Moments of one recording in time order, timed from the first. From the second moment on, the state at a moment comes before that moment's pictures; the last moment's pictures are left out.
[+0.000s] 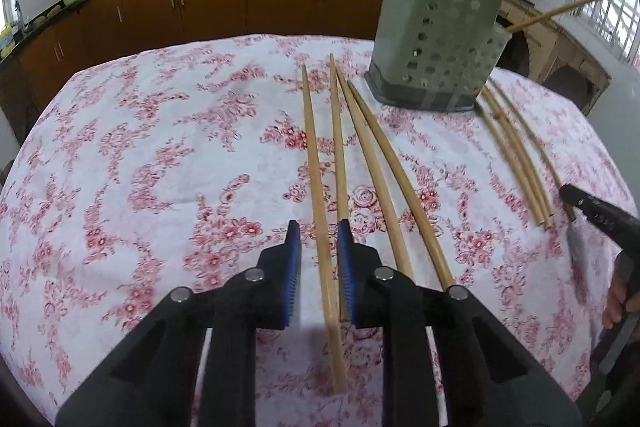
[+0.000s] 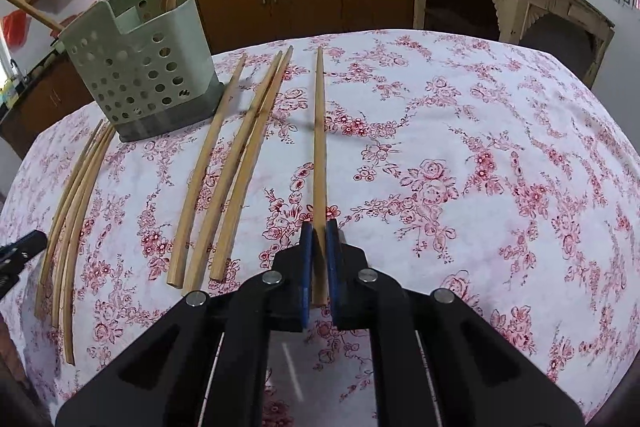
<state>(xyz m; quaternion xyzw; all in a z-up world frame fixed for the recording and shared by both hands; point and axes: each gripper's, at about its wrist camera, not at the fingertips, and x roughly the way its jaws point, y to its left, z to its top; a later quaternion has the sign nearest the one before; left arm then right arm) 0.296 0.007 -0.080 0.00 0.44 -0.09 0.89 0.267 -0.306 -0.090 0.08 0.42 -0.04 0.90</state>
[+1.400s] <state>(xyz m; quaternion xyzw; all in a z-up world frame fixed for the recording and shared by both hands) 0.299 0.041 -0.086 0.02 0.43 -0.06 0.90 0.276 -0.318 -0.092 0.09 0.41 -0.04 0.91</state>
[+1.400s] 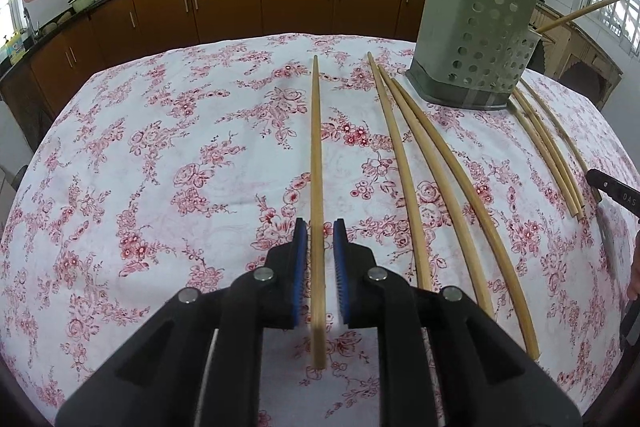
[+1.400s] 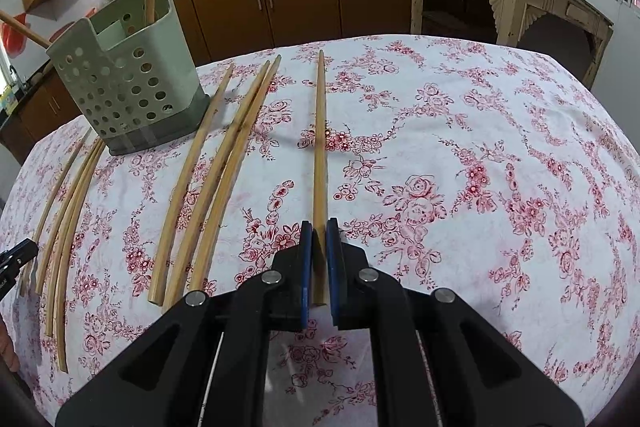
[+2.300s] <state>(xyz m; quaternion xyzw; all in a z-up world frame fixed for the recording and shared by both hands) 0.296 0.038 -0.087 0.03 0.43 -0.03 0.90 0.272 -0.316 -0.092 0.08 0.41 -0.05 0.91</state>
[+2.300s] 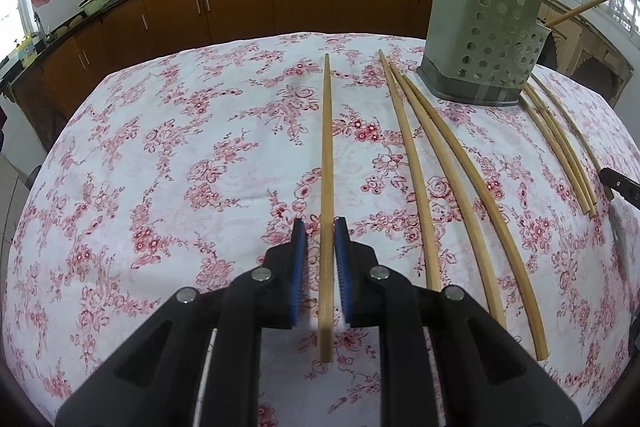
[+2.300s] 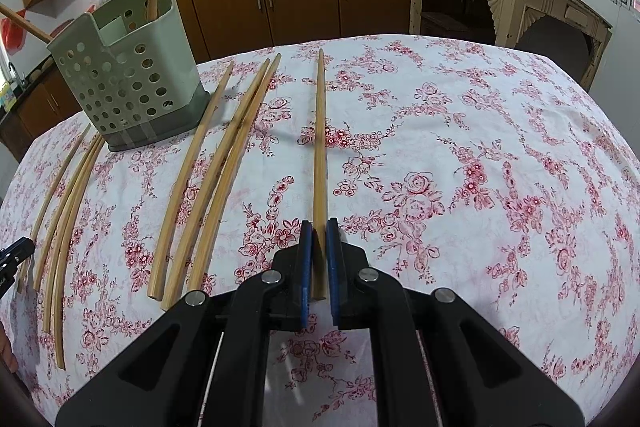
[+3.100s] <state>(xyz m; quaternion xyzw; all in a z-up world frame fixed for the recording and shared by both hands) 0.262 0.038 -0.065 0.04 0.42 -0.04 0.90 0.237 -0.321 -0.046 0.08 0.34 -0.05 0.93</state>
